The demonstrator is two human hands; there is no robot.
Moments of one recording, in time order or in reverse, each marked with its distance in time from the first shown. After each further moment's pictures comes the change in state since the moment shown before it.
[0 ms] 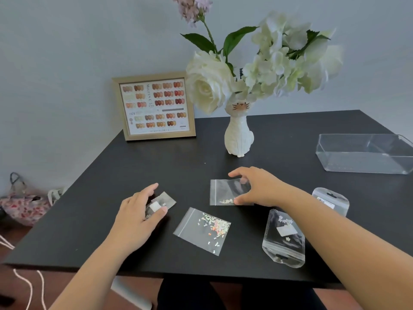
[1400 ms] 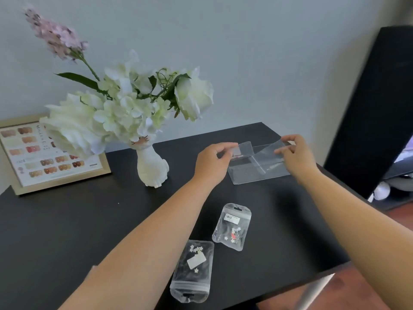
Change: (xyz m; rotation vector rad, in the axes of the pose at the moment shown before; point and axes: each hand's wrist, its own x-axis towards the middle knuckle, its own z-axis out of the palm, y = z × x) left_hand 0.113 0.345 0.183 -0.526 -0.157 0.500; right_hand -0.092 0.215 -0.156 0.462 0.993 0.432
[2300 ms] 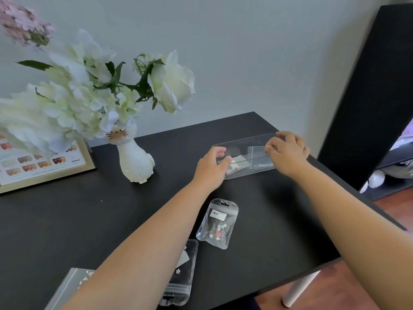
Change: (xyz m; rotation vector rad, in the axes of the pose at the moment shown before) left_hand 0.001 -0.036 0.050 0.028 -0.118 -0.205; right_hand 0.013 0.031 0.001 -0.538 -0.093 -0.174
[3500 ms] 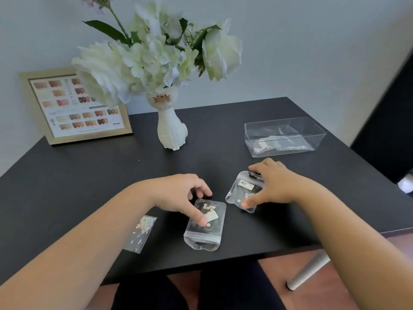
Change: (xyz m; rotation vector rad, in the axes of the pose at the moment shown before) left_hand -0.144 -0.027 -0.150 0.511 -0.682 -0.124; right_hand -0.119 -0.087 0.009 -0.169 -0.720 -0.222
